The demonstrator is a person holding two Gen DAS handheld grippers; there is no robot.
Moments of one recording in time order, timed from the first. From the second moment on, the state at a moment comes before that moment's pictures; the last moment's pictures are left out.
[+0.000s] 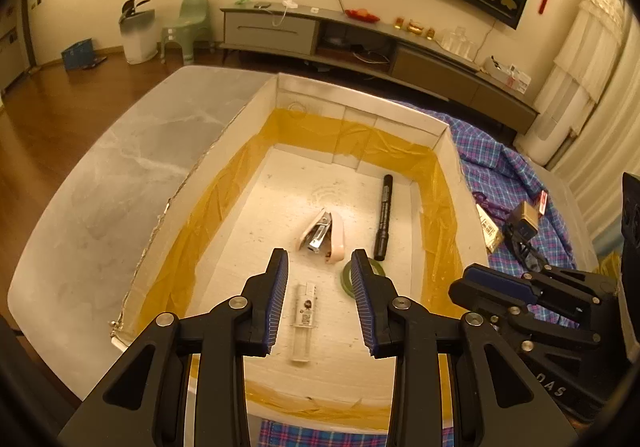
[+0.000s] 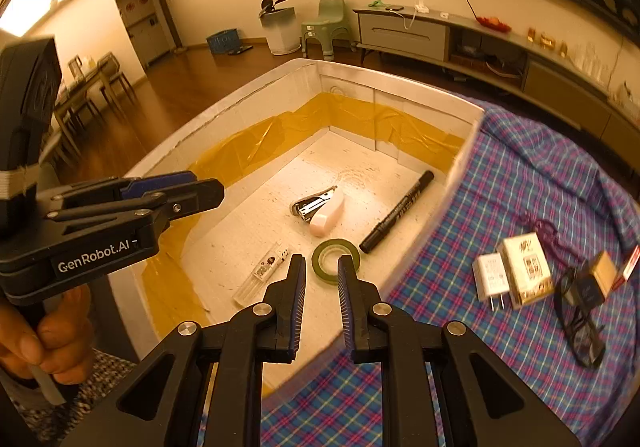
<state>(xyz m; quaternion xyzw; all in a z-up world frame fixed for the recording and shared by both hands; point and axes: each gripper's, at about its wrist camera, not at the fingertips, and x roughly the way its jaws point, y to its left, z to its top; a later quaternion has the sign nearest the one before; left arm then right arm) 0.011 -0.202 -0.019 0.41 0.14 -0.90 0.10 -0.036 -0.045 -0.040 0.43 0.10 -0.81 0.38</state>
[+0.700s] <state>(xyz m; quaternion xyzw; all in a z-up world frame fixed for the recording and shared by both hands) -0.001 -0.075 0.027 0.34 0.06 -0.94 -0.02 -0.064 0.096 0.016 0.38 -0.04 -0.86 0.35</state>
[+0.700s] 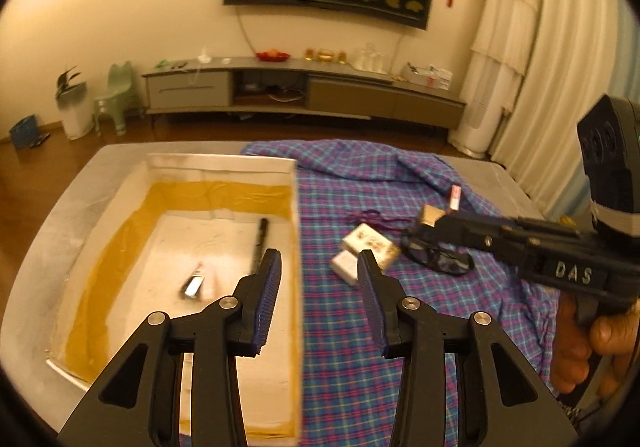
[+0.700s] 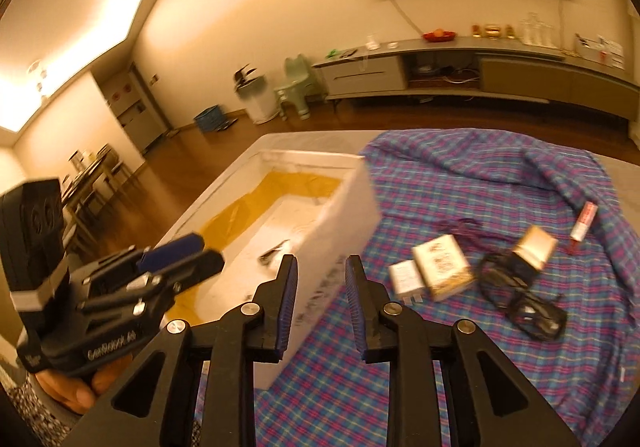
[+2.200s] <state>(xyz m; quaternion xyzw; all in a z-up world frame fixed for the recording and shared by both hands) -0.114 -0.022 -0.087 0.49 0.08 -0.87 0.01 -0.216 0.094 -0.133 0.49 0.11 -0.80 0.32</state>
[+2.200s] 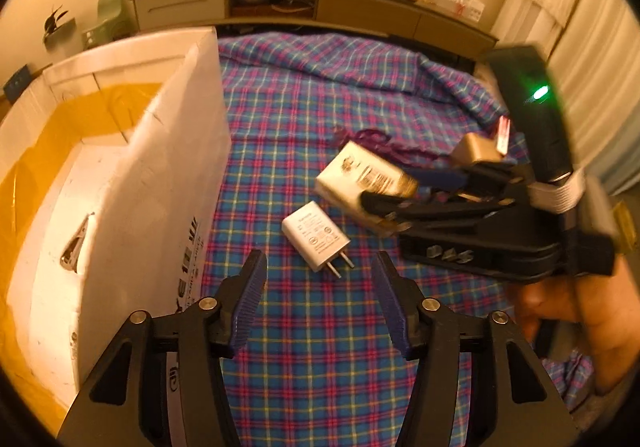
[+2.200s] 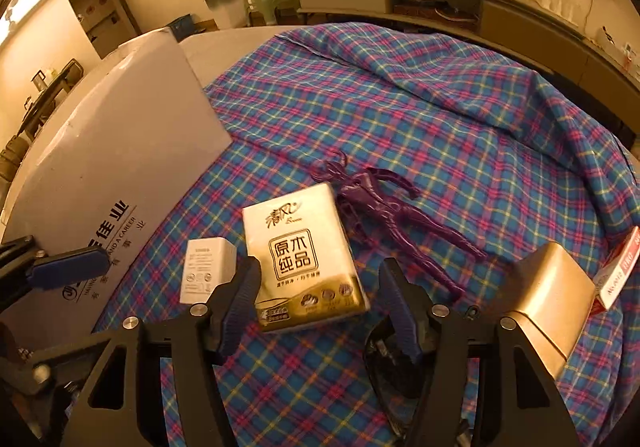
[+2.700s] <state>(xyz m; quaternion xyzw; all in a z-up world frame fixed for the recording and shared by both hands) -0.138 -0.021 -0.114 0.49 0.08 -0.87 0.04 -0.211 0.086 -0.140 0.44 0.20 -0.81 0.33</state>
